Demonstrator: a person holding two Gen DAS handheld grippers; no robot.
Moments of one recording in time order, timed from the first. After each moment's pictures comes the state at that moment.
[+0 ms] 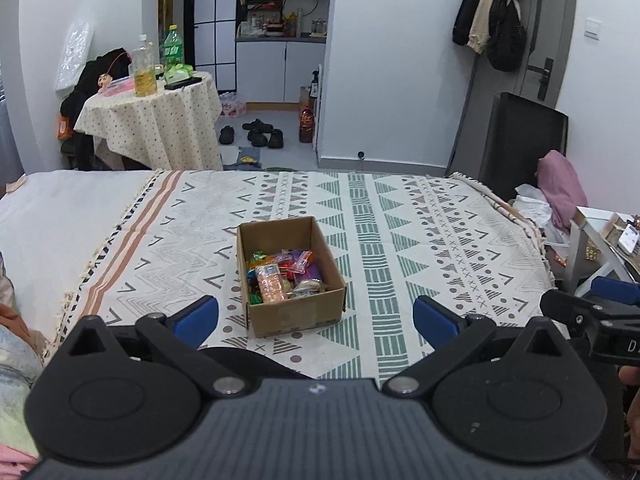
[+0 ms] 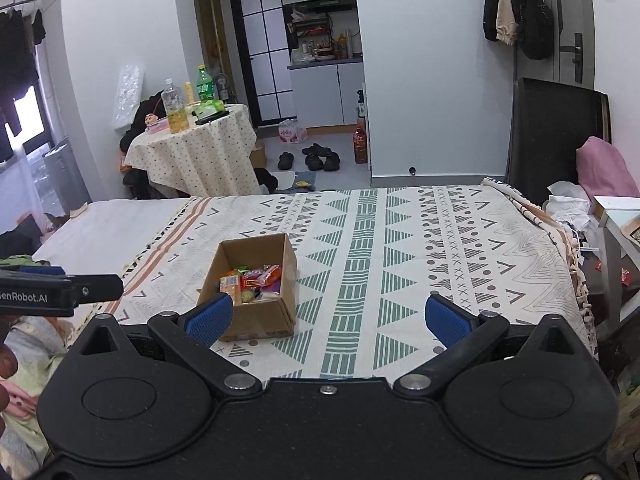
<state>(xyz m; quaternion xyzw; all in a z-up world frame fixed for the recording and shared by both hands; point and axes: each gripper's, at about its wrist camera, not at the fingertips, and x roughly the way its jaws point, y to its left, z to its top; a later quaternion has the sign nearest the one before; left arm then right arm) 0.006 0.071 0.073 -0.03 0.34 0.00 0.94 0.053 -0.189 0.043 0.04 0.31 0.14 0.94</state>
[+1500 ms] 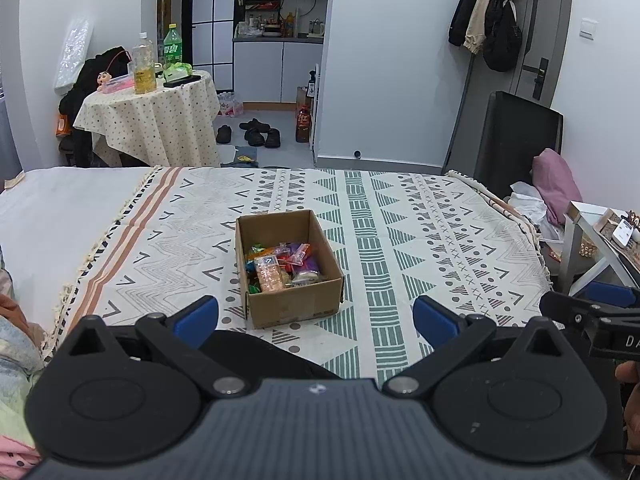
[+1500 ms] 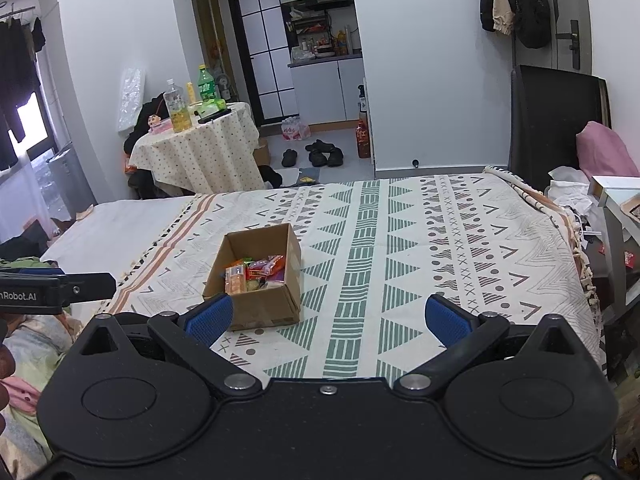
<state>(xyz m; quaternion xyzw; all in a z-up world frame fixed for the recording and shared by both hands) -0.010 0.075 0.063 -0.04 0.34 0.00 0.94 0.038 -0.194 0.032 0.05 0.31 0.14 0.94</state>
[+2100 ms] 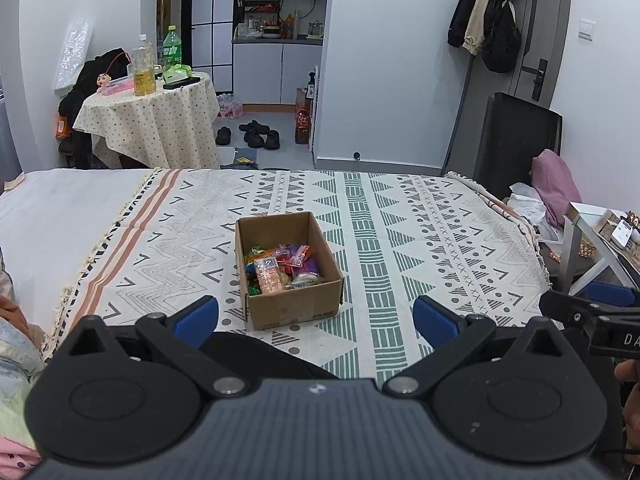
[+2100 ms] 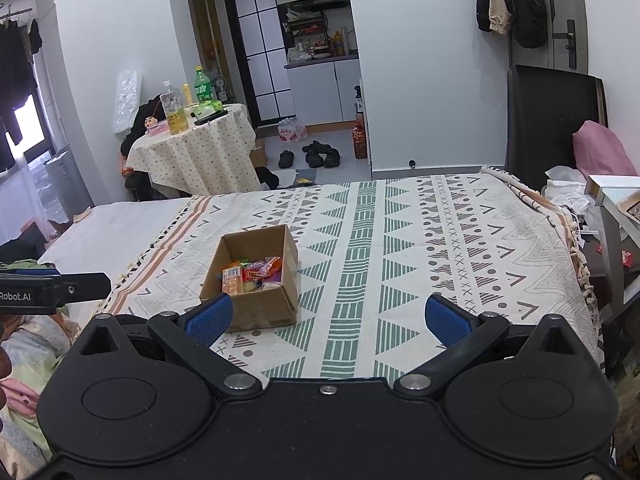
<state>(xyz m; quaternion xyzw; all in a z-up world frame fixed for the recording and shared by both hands) -0.011 0.071 0.066 -0.03 0.34 0.00 0.94 0.039 -0.197 0.034 0.05 0.31 0.14 0.94</state>
